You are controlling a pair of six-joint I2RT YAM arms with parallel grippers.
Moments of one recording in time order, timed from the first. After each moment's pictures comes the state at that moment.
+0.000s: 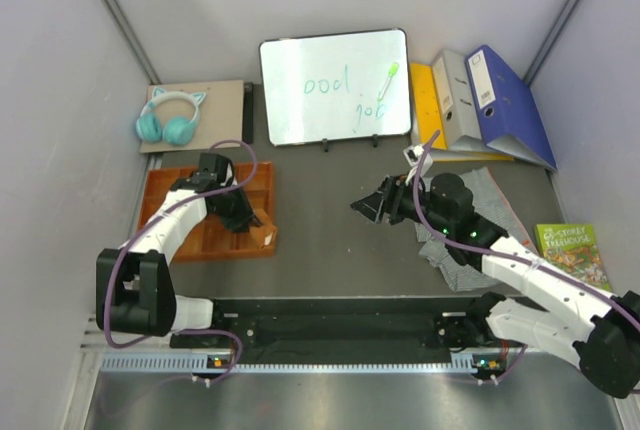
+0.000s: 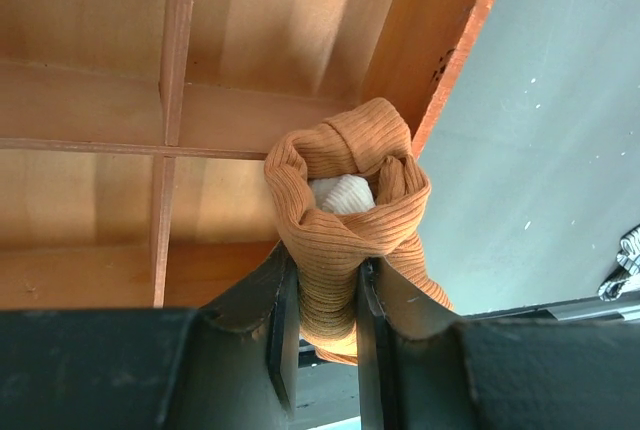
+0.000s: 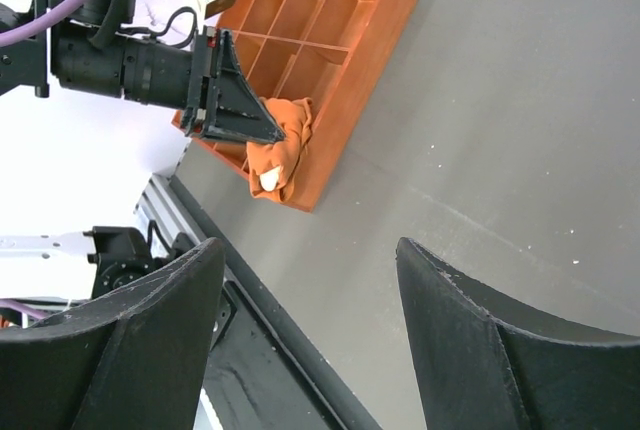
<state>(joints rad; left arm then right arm) -0.09 1.34 0.84 -0.71 0.24 -0.56 0.67 0.97 0.61 0.13 -0.26 0.68</state>
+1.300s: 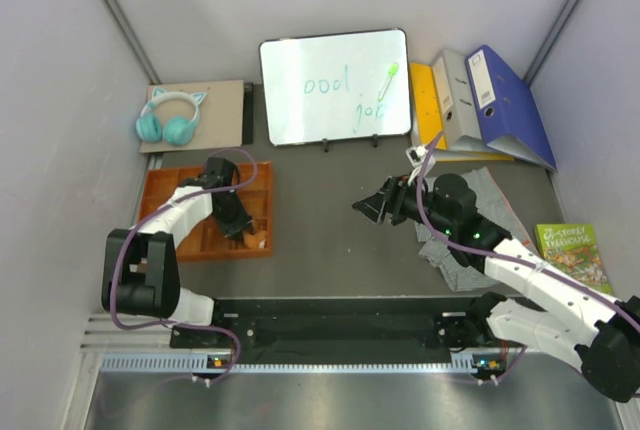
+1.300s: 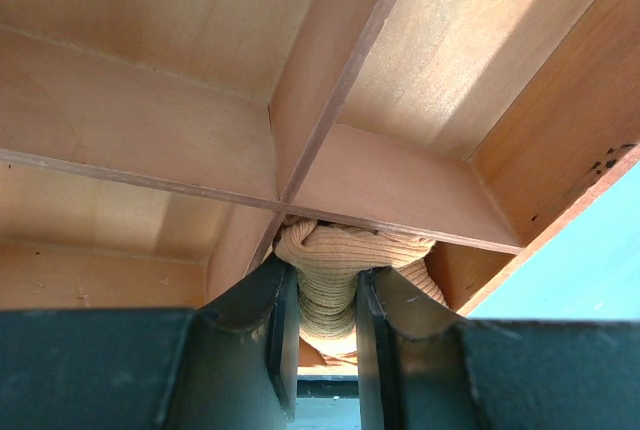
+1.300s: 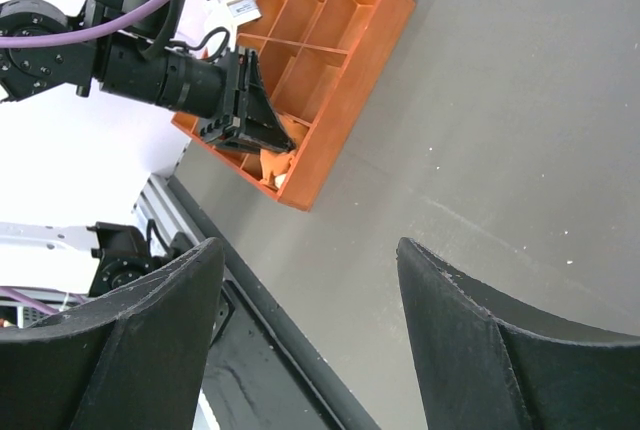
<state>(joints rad) -0.10 1.46 0.82 -0.69 0.08 -0.63 0.67 0.94 0.61 0.11 -0.26 0.66</state>
